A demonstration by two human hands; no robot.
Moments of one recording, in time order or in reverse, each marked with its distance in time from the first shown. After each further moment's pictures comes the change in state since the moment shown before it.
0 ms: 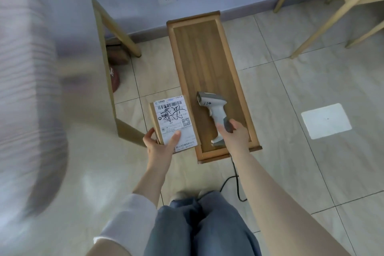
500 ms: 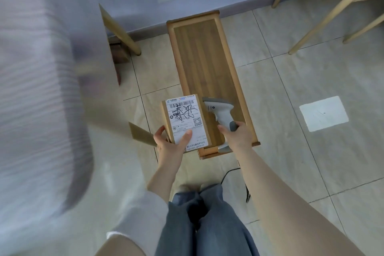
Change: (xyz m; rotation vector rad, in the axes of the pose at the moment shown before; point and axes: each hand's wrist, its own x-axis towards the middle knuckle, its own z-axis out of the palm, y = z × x) left_hand -0.014 0.010 0.008 0.035 -0.038 -0.042; right_hand -0.023 -0.024 -0.012 -0.132 0.064 0.026
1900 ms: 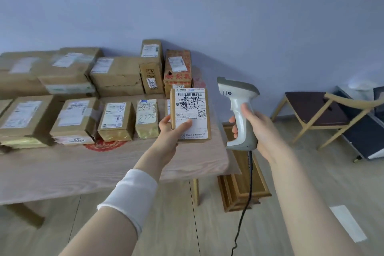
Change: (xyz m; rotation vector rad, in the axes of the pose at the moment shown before) left_hand -0.335 0.222 -0.380 -0.416 -0.330 0.460; right_hand -0.530 -0.268 -0.128 0.510 -0.378 -0.595
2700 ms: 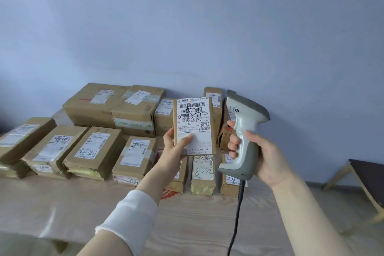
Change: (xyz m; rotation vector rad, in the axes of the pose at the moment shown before) left_hand 0.051 0.124 -0.159 -0.082 0.086 0.302; right_hand 0.097 -0.060 0.198 0.455 -0.637 0.015
